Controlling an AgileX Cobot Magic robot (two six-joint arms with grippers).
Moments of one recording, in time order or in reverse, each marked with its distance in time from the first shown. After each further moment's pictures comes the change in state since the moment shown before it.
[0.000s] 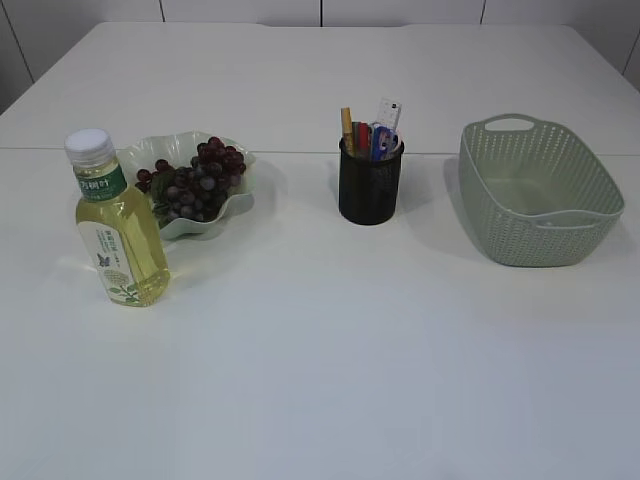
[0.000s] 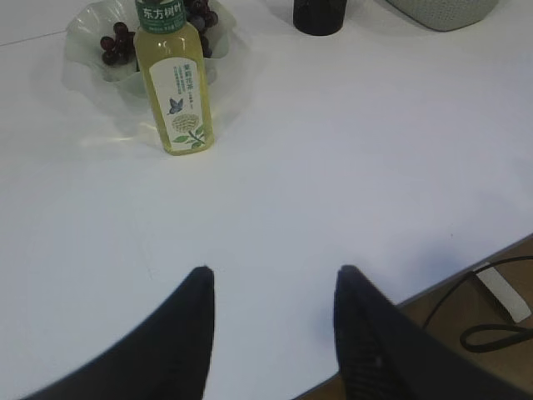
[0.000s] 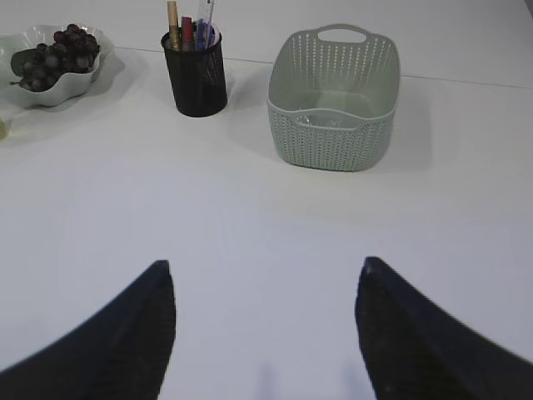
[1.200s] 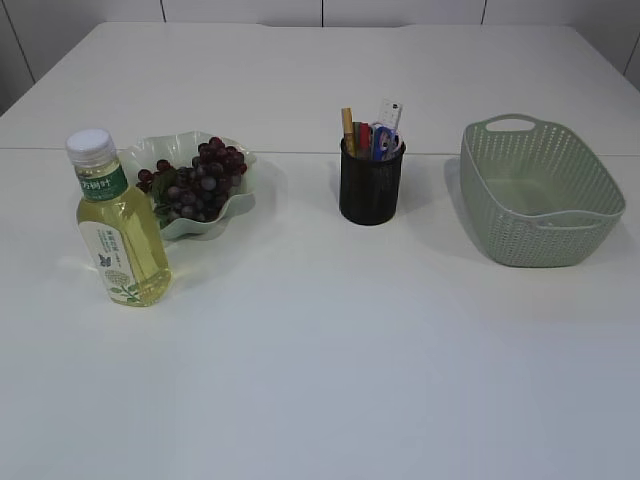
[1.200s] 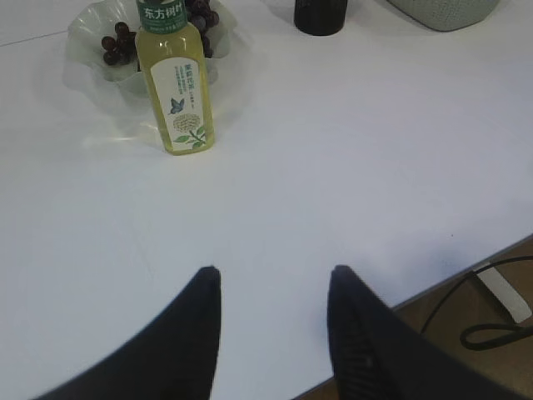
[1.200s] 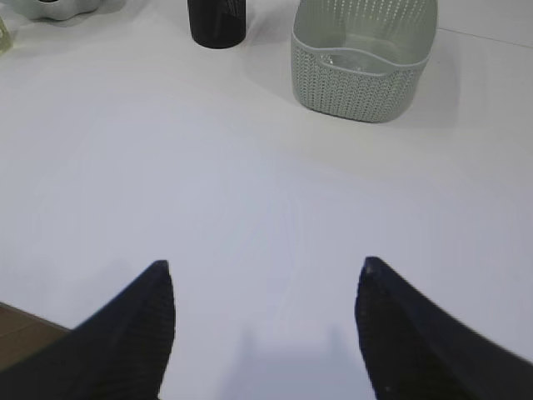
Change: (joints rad) left arm 0.000 0.000 0.000 0.000 -0.002 0.000; right arm 0.000 0.000 0.022 0.046 0.094 -0.108
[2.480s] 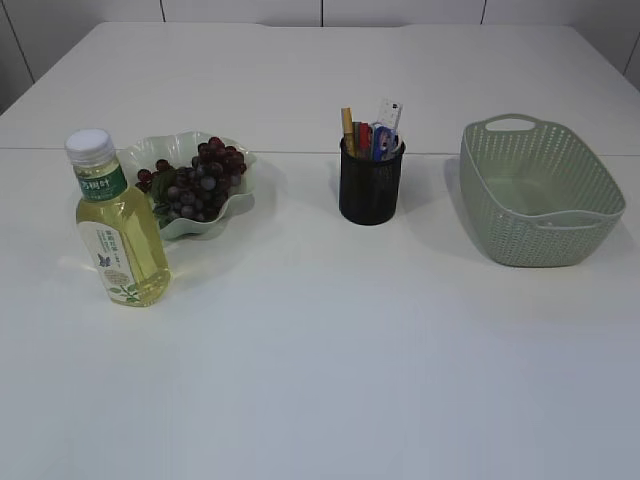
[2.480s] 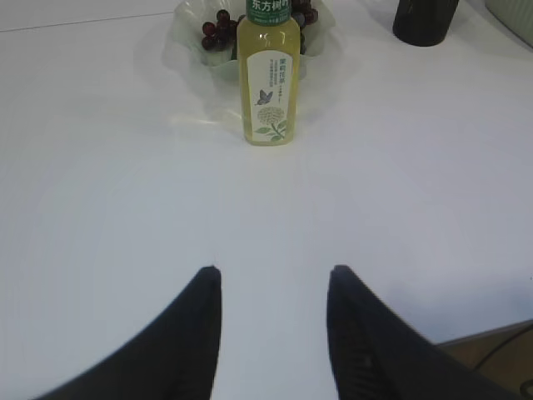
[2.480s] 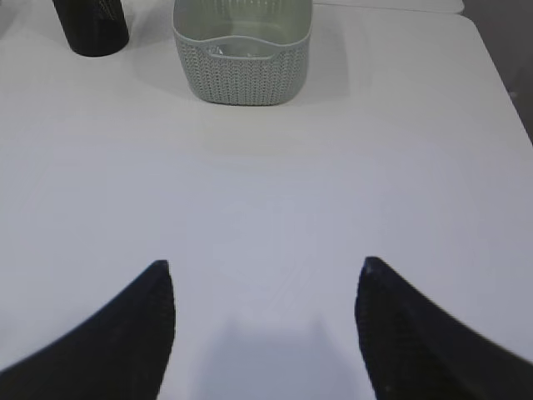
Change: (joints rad) left arm 0.230 -0.008 0.000 0.000 0.000 0.000; right arm -0.275 0.000 0.002 0.000 0.000 -0.004
